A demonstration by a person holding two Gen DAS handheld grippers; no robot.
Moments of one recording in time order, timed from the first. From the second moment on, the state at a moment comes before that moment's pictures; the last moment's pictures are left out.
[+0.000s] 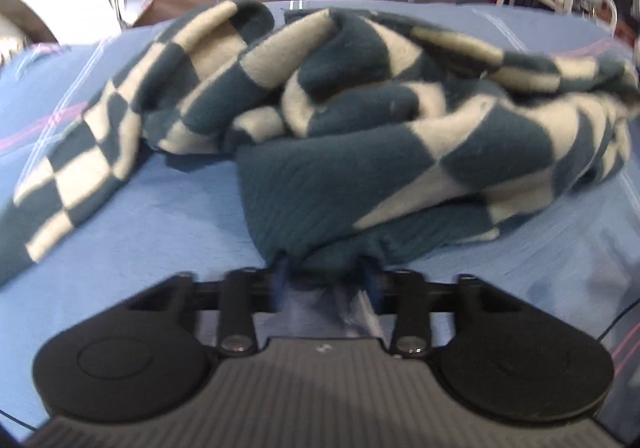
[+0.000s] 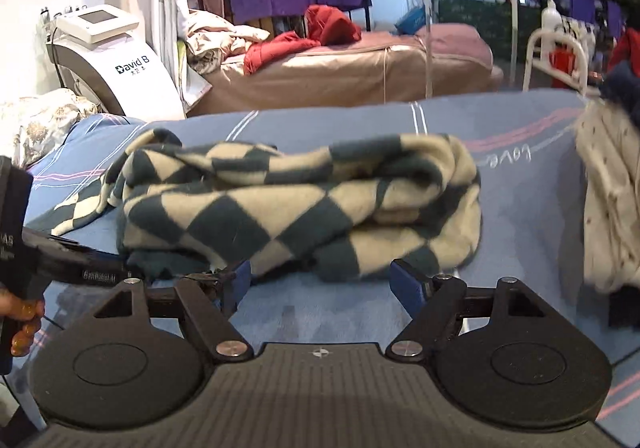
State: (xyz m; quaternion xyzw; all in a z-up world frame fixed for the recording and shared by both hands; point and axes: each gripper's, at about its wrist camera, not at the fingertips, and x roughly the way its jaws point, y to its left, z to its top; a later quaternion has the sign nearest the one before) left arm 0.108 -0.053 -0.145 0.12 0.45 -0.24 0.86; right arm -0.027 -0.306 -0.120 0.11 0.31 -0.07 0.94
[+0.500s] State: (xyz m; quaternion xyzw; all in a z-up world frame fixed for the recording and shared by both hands) left arm -0.024 -0.046 -0.094 0.12 0.45 -0.41 0.78; right arm -0.020 -0.282 -0.162 0.36 0.37 0.05 0.86
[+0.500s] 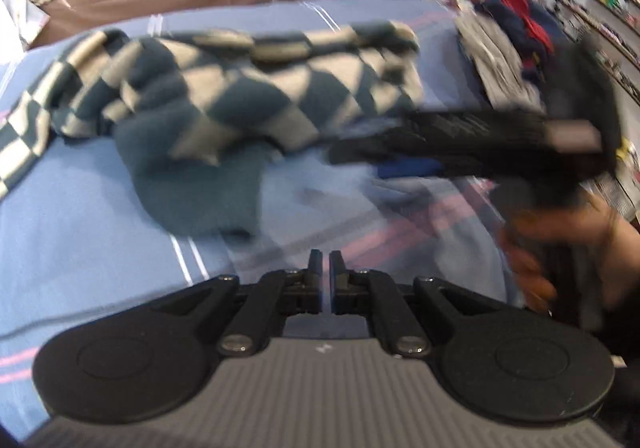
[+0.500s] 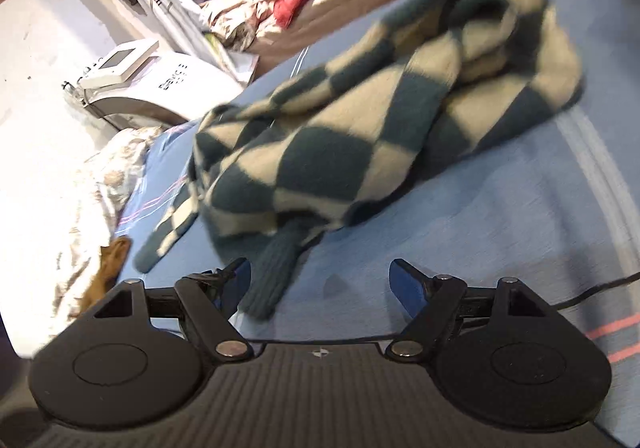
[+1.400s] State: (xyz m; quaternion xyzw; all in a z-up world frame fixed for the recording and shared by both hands) left arm 0.033 -0.044 -0.124 0.14 0.45 -0.30 0.83; right arm -0.134 -0.378 -0.040 0.28 0.30 -0.10 0.91
